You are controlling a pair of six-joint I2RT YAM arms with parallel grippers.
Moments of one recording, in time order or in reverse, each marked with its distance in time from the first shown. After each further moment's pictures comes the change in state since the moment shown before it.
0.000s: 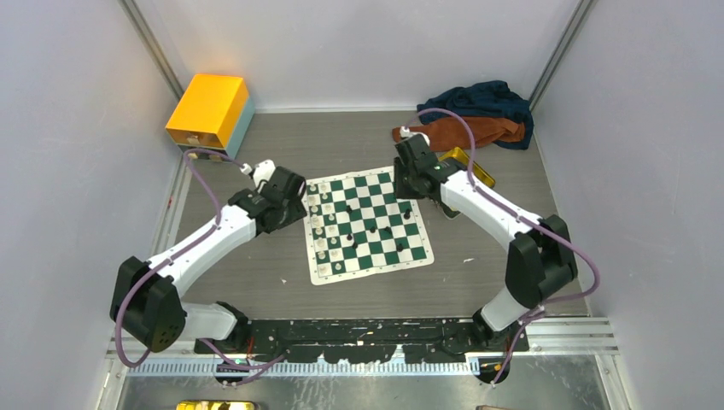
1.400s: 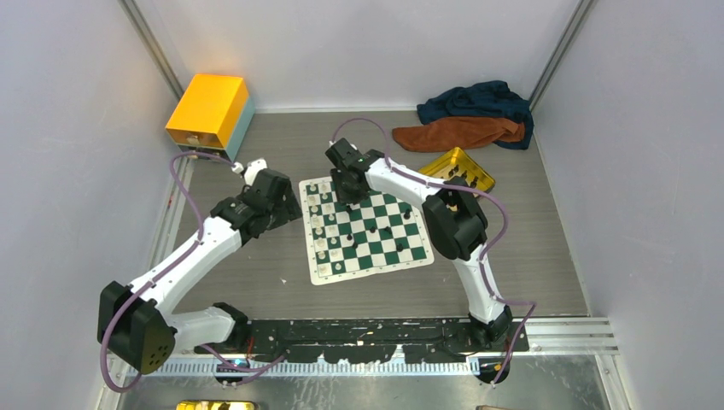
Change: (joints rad) left arm 0.045 -0.137 -0.045 0.034 0.053 0.148; right arm 0.219 0.638 0.569 -0.100 -0.068 -0.034
